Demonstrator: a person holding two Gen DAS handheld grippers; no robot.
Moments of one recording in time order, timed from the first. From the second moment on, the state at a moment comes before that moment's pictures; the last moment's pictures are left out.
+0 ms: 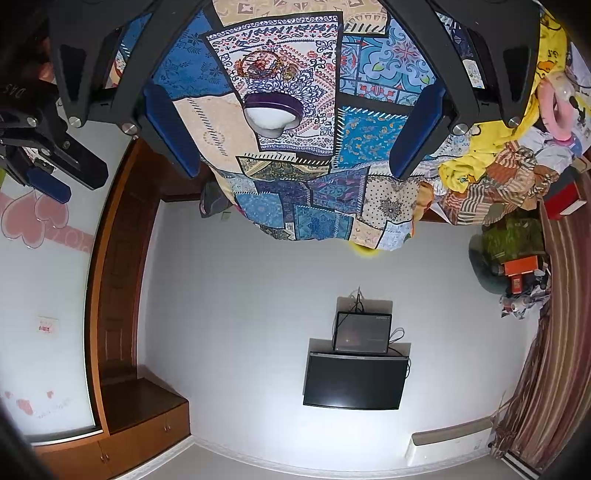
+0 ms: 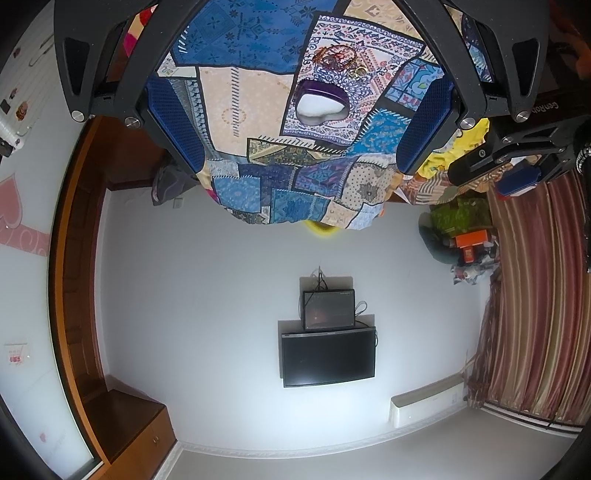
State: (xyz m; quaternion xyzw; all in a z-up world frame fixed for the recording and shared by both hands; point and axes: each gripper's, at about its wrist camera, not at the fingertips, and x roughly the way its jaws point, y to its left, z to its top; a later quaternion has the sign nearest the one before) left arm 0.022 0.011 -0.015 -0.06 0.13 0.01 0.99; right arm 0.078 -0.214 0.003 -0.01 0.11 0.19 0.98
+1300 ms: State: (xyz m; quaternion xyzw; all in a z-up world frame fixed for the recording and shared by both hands) left arm 0.153 0.033 -0.175 -0.02 0.40 -0.03 0.91; right arm 0.193 -0.190 -0.148 -0.07 0.40 0.21 0.89
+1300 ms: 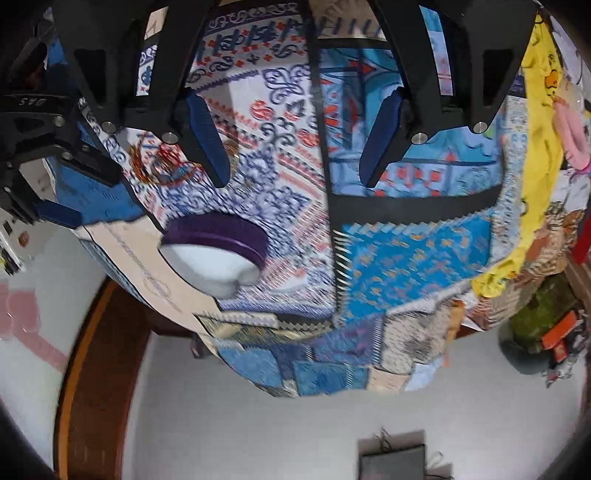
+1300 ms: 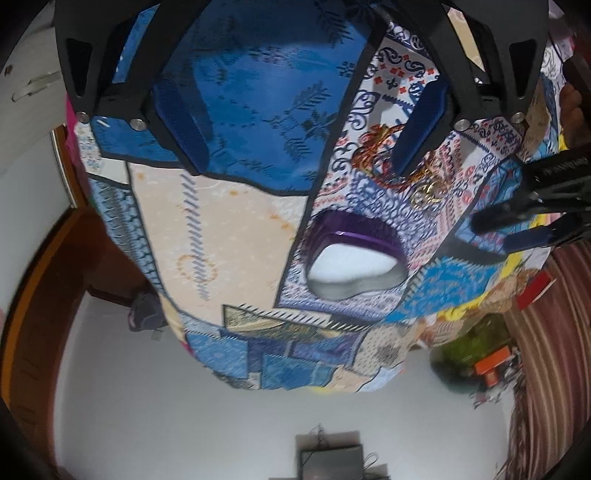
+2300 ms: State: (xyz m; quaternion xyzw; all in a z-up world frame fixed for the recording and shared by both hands) left arm 0.170 0.006 -0.200 -0.02 0.44 -0.13 0.89; right arm 0.200 -0.169 -0.162 -0.06 0.44 0.30 0.85
